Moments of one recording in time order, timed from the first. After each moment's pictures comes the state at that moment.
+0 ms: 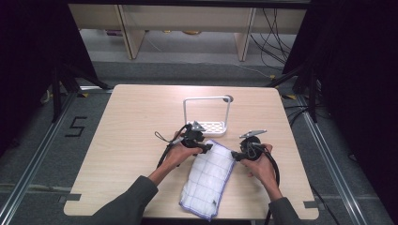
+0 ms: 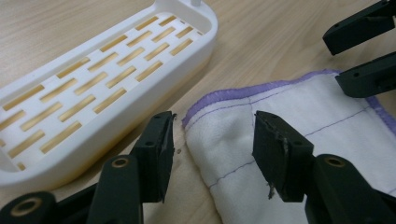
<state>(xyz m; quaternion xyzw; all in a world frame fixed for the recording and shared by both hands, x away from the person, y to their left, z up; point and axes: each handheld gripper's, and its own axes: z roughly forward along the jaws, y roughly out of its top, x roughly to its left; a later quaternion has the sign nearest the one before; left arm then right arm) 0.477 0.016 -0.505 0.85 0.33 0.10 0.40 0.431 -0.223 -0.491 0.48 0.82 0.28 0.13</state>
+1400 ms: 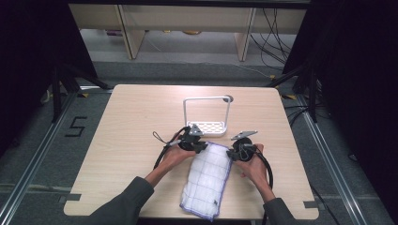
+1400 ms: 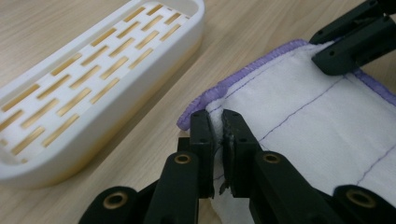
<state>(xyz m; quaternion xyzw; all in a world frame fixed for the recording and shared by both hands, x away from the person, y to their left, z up) 0.469 0.034 -0.508 0.86 0.28 0.11 0.40 0.430 -0.198 -0.490 0.44 0.84 0.29 0.12</state>
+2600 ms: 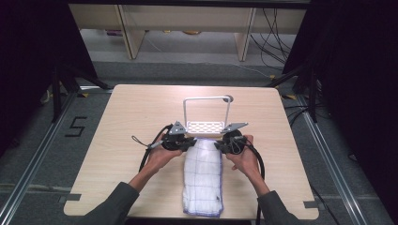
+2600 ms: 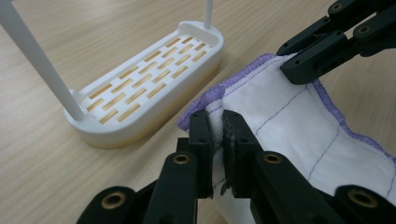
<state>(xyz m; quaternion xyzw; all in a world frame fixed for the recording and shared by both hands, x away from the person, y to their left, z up) 0.452 0.075 -0.483 0.82 0.30 0.12 0.47 0.440 -0.167 -0.465 0.38 0.85 0.34 0.12</state>
